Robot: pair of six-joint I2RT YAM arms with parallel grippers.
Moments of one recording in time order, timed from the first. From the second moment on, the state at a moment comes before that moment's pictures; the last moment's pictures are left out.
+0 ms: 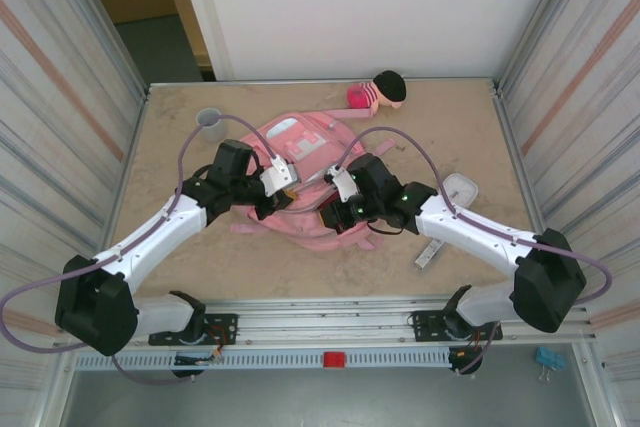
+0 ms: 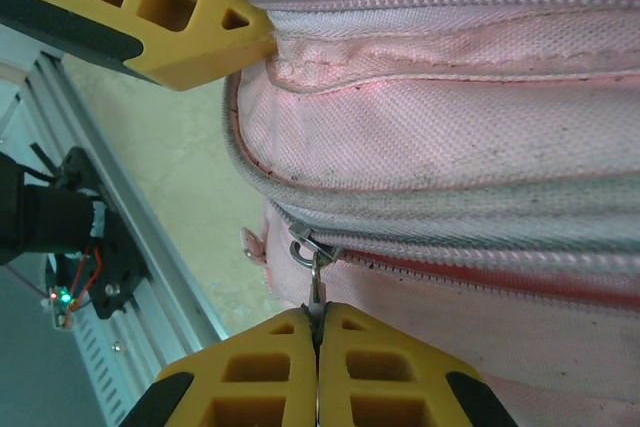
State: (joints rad) left arm -0.48 1.25 0.89 -0.43 0.51 0.57; right arm 0.80 1.34 0.95 -0.40 -0.38 0.36
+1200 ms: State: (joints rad) left arm -0.72 1.19 0.70 -0.21 0.29 0.72; right arm 0.76 1.37 0.93 -0.40 -0.50 0.39
